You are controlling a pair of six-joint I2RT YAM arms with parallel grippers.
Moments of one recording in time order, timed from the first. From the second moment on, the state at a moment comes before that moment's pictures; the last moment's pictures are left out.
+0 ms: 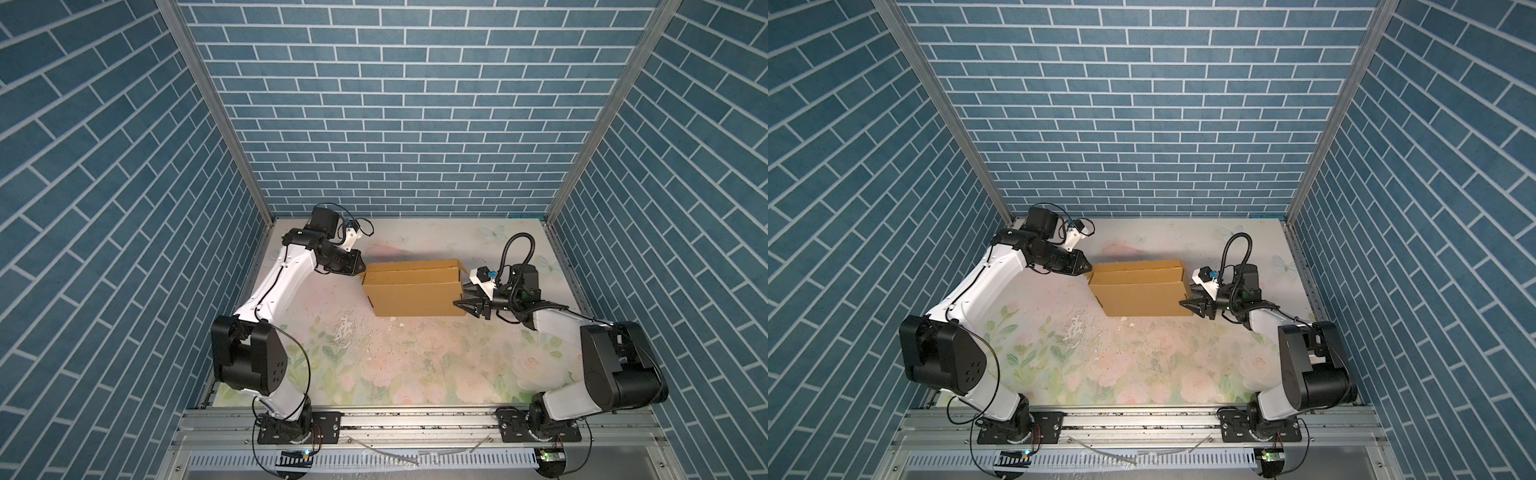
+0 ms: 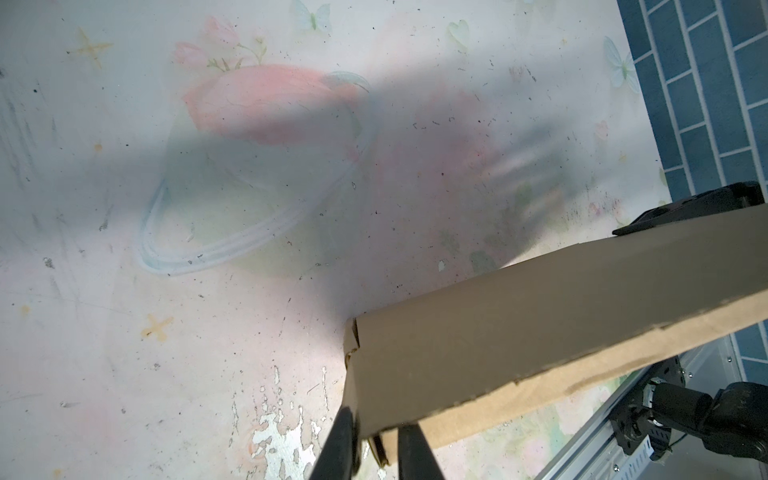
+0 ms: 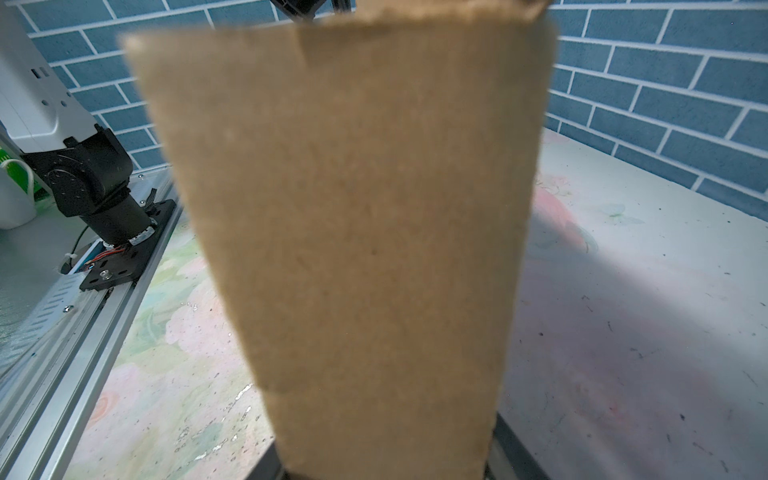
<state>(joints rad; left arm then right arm) -0.21 1.62 1.49 -0.97 0.45 0.01 0.19 1.49 0.63 0.24 -1.11 -0.48</state>
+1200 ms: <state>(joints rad) -0.21 1.62 1.44 -0.99 0.48 -0.02 0.19 1.49 0.63 0.22 -1.11 -0.50</state>
